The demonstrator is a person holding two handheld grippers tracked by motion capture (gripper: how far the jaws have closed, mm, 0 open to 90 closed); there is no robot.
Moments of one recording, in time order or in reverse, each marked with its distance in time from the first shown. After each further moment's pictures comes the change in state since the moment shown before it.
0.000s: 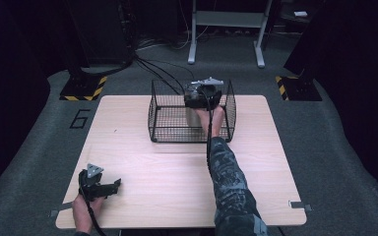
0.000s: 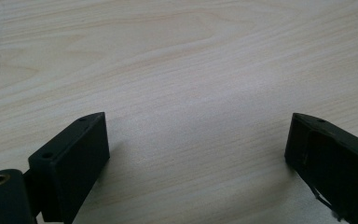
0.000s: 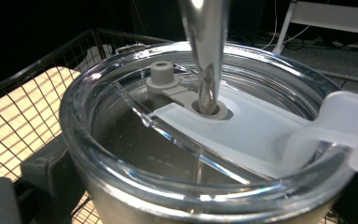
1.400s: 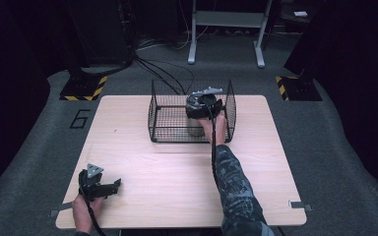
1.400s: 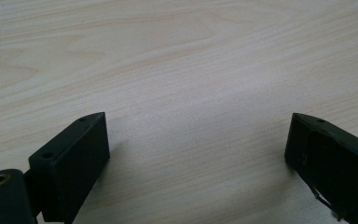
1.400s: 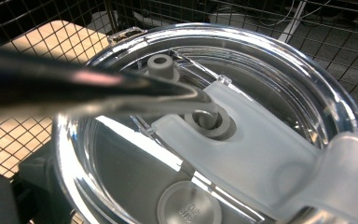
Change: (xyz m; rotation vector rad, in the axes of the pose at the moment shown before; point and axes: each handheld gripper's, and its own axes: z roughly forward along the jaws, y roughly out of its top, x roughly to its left) left arm 0.000 0.000 0.000 -0.005 -0.002 -0.011; right arm -0.001 -0.029 0.000 0.108 0.034 -0.040
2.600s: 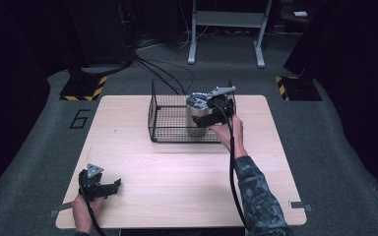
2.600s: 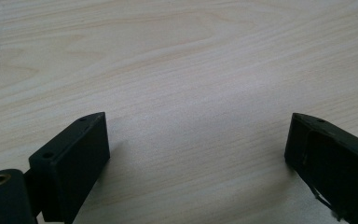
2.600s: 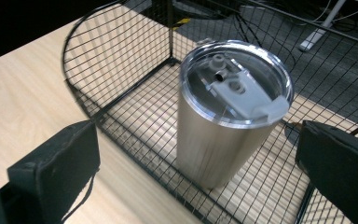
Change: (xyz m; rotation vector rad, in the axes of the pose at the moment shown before) left arm -0.001 0.000 0.001 -0.011 0.004 -0.004; right arm 0.014 0.015 -0.106 0.068 0.111 -0.135
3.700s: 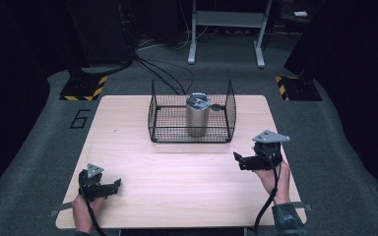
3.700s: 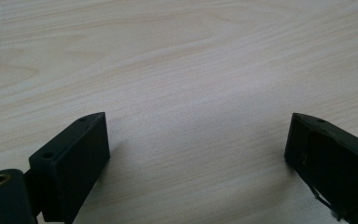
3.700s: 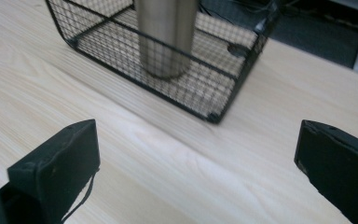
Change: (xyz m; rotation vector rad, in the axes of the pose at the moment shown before) left arm 0.000 0.000 0.000 0.002 0.001 0.002; right arm -0.011 -0.140 -0.113 -0.019 -0.151 0.054
